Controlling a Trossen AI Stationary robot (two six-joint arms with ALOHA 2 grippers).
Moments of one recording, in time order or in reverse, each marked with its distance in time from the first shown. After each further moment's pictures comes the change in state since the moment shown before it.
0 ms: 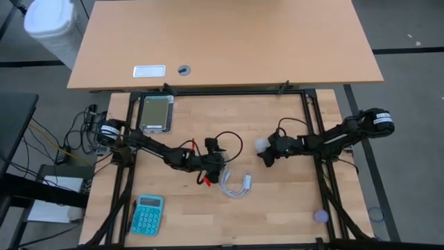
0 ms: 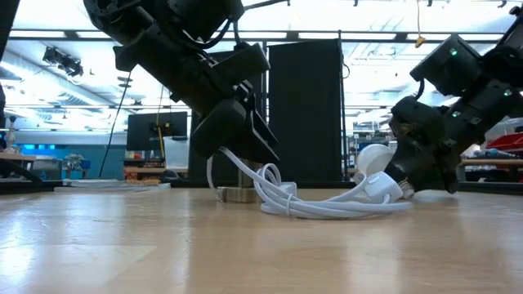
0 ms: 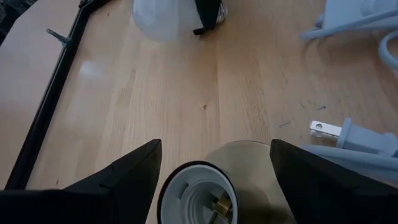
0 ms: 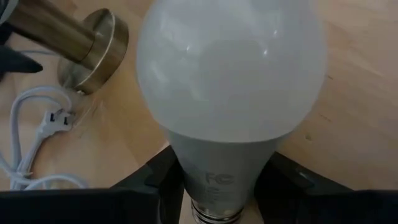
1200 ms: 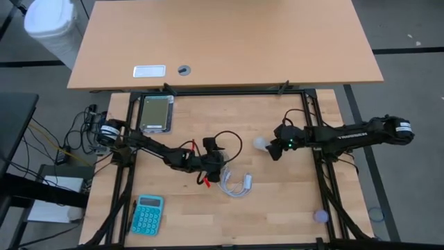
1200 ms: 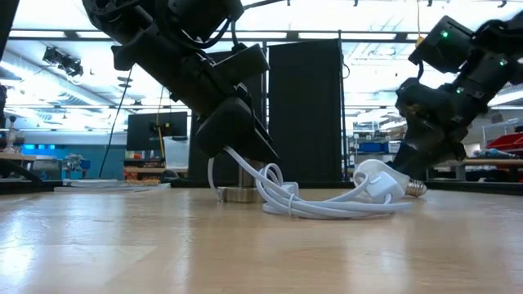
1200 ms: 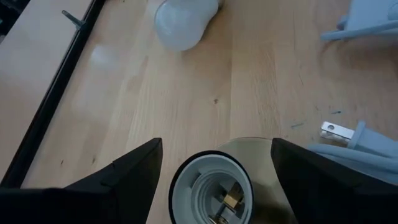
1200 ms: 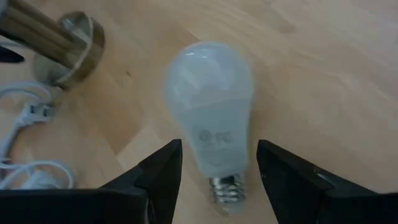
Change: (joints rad) left arm -0.006 -0.001 0.000 -0.009 -0.051 -0.093; right arm -0.128 -0.378 0.114 -0.563 -0.037 -0.172
